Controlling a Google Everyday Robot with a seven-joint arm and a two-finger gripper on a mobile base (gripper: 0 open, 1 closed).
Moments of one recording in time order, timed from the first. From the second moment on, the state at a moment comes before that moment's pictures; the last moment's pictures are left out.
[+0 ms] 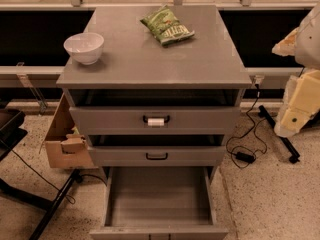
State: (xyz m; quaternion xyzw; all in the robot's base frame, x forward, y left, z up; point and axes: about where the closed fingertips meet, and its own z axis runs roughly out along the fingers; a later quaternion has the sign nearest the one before) arm 0.438 -0.217 0.976 -0.60 0.78 -0.03 0.16
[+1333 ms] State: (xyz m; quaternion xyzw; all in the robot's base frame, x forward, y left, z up) arm 0.598 -0.195 1.001 -0.51 0.76 -0.03 0.39
